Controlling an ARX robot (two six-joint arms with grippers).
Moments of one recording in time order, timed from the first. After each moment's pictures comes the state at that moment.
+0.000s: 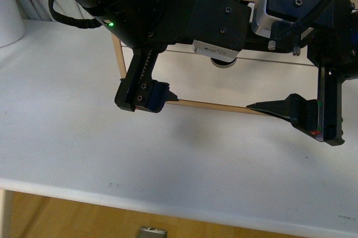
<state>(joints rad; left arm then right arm) -0.44 1.92 1.29 -0.30 0.18 1.47 0.22 1.70 0.89 -0.03 -0.51 -1.14</state>
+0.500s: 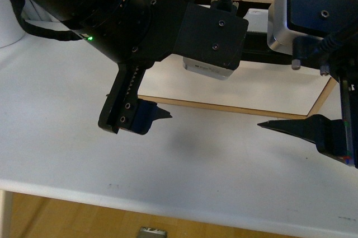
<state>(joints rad) -0.45 1.82 1.16 -0.29 0.21 1.48 0.21 1.60 0.82 -0.12 -0.52 -1.21</state>
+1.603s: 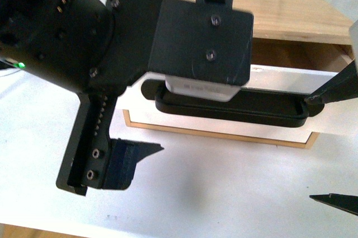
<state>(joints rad) -0.50 1.50 0.98 -0.25 0.17 1.32 0.19 1.23 0.71 -0.33 -0.56 -1.12</state>
